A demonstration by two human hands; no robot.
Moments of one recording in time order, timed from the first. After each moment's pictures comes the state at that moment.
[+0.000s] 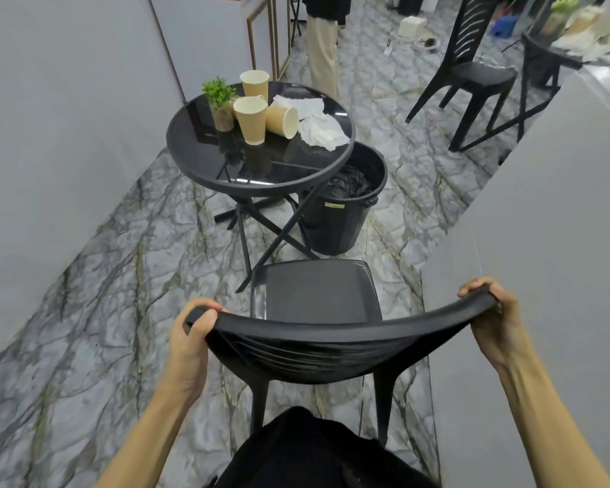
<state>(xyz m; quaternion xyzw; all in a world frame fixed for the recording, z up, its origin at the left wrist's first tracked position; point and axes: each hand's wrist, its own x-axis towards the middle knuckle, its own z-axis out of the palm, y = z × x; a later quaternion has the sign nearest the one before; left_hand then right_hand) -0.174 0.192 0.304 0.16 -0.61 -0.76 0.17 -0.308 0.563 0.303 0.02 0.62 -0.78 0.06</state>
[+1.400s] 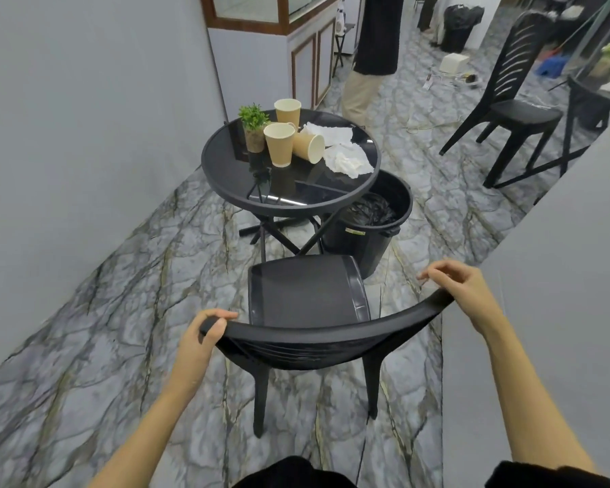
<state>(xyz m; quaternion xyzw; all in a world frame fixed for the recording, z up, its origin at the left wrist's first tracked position) -0.183 0.192 0.279 0.19 -0.72 -0.64 0.17 -0.397 0.526 0.337 -0.15 0.81 -0.56 0.12</state>
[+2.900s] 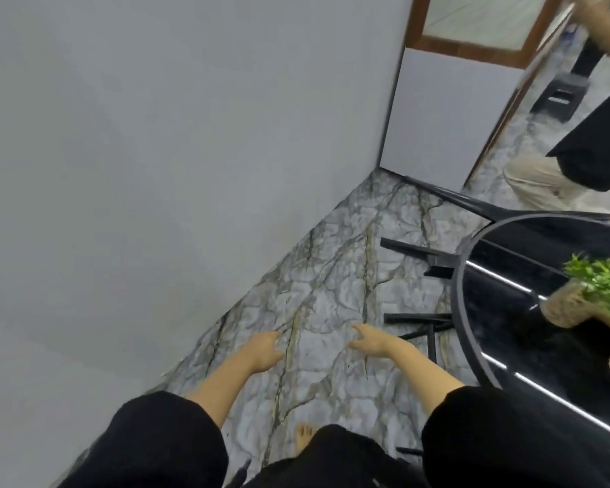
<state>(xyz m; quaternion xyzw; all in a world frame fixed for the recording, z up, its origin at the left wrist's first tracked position) -0.421 -0.465 0.216 0.31 -0.86 -0.32 -0.26 -0.601 -0.307 0.205 -0.30 0.82 -0.08 0.48</state>
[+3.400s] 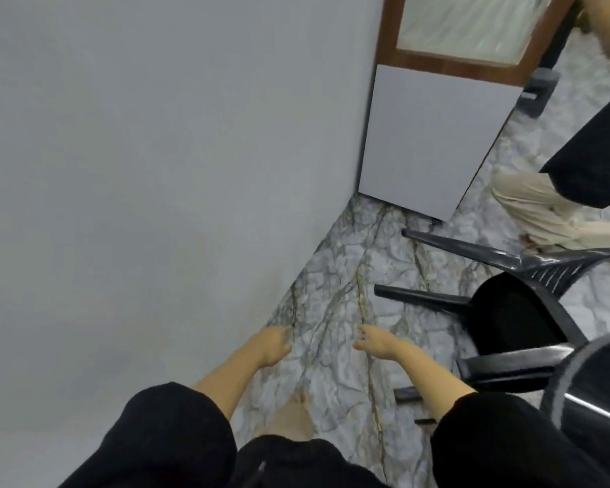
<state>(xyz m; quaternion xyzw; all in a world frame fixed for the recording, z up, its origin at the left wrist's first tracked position) -0.747 -0.718 0.205 0.21 -0.89 -0.27 -0.28 -0.887 -0.531 0.192 -0.23 0.84 -0.14 0.46</state>
